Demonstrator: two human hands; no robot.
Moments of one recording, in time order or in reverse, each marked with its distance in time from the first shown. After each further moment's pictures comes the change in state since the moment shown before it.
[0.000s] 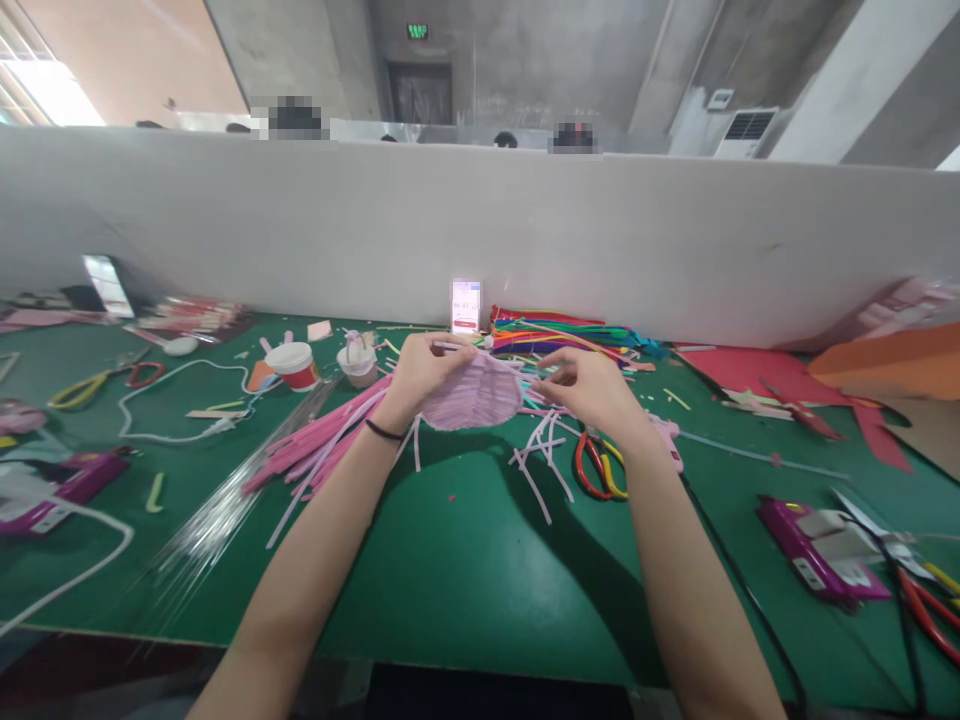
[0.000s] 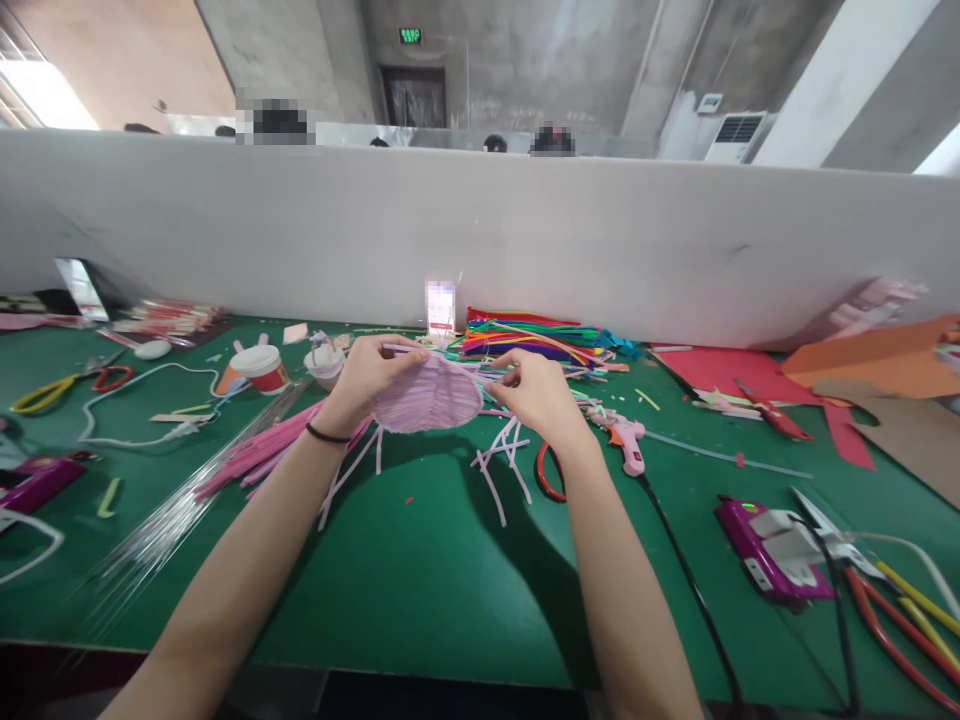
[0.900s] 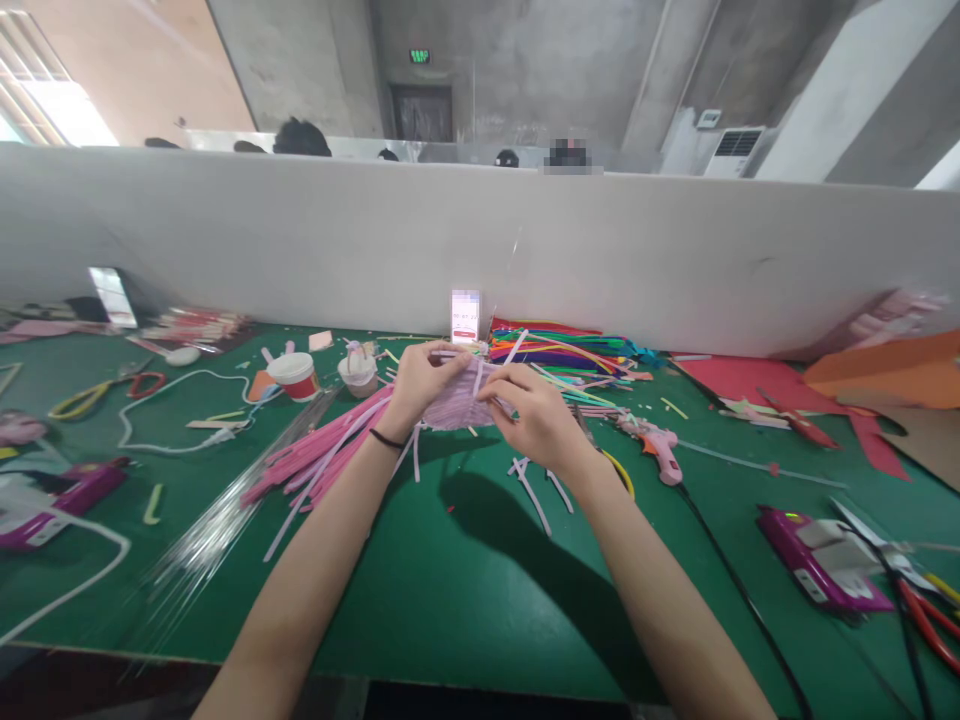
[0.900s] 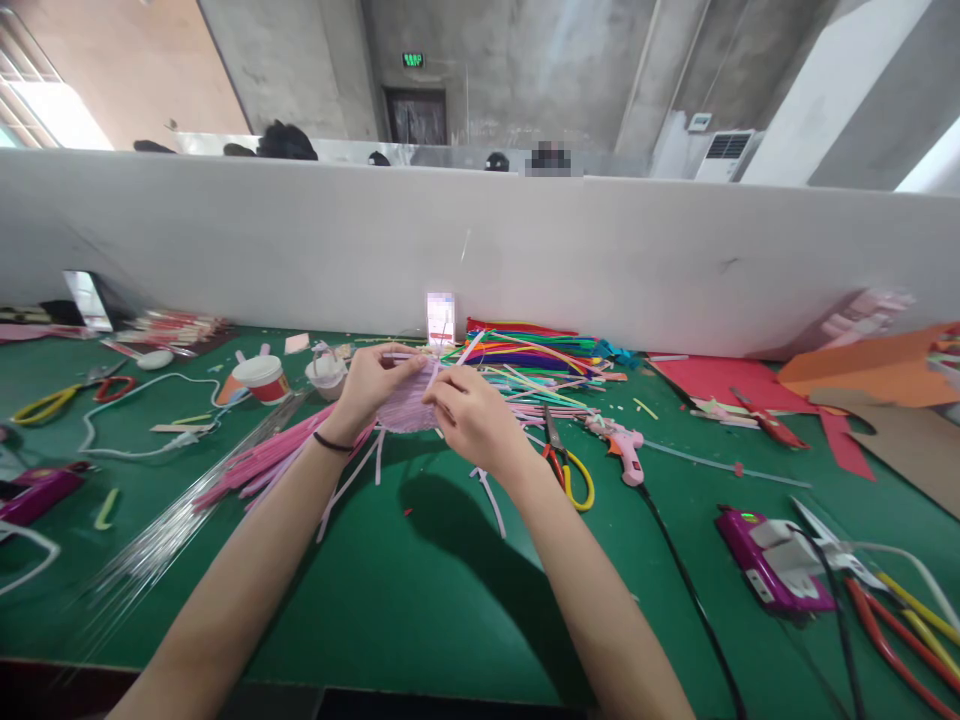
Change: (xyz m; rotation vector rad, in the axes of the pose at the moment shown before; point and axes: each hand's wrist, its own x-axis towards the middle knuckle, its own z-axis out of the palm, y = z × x) left_hand 0.002 -0.010 0.001 -0.049 0.052 0.044; right_hand -0.004 -0.024 0.049 -0.106 0.128 -0.715
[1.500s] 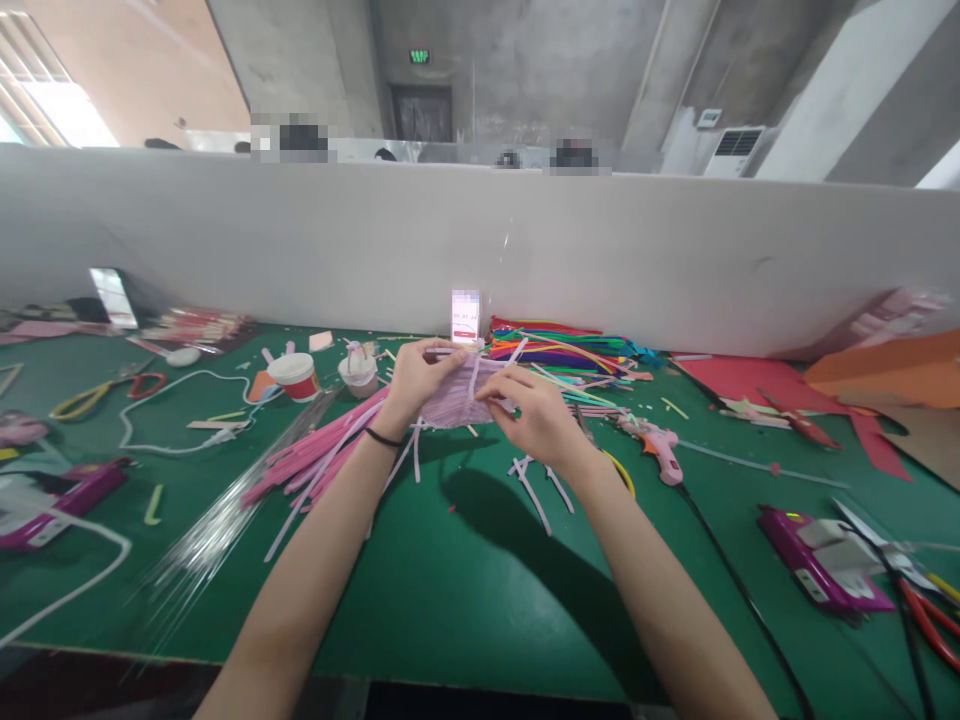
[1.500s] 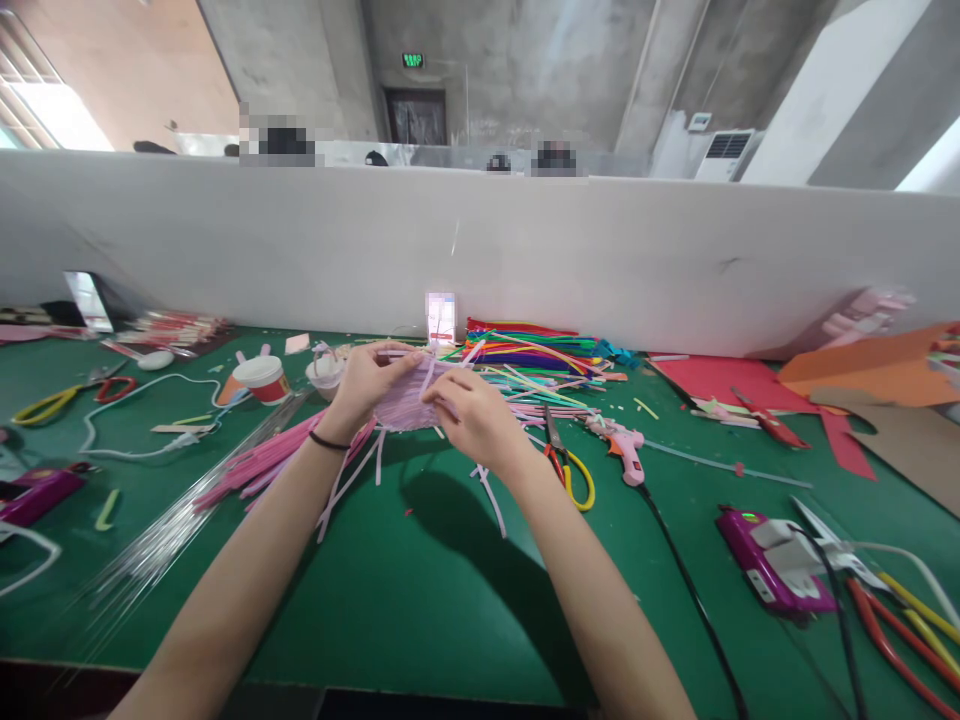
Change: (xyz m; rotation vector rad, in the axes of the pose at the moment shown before) left_hand 0.005 -0.005 -0.006 -0.028 -0.012 -0.001; right_hand 0.000 0.004 0.001 0.104 0.013 0.054
